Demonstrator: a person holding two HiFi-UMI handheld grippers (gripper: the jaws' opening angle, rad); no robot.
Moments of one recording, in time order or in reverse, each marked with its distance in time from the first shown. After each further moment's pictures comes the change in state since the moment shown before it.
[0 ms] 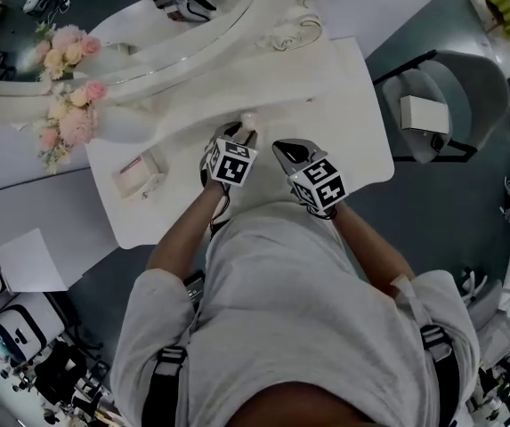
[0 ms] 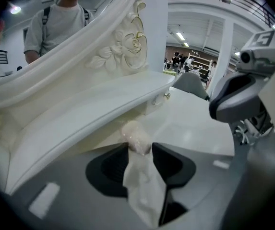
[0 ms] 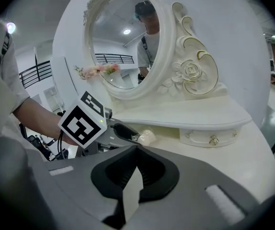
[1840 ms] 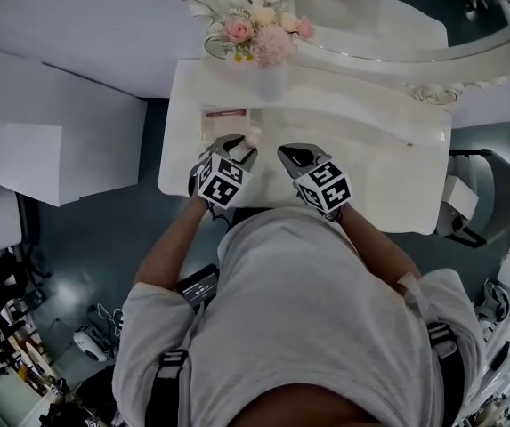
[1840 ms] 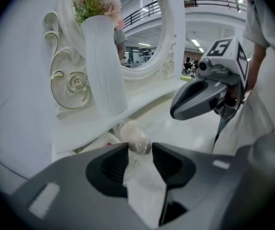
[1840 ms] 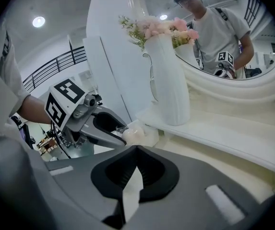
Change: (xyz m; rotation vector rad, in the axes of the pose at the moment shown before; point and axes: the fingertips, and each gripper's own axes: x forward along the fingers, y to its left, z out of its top) left arm -0.226 0.147 -0.185 -0.119 -0.049 0.134; right arm 0.145 0.252 0.051 -0.291 0.116 0.322
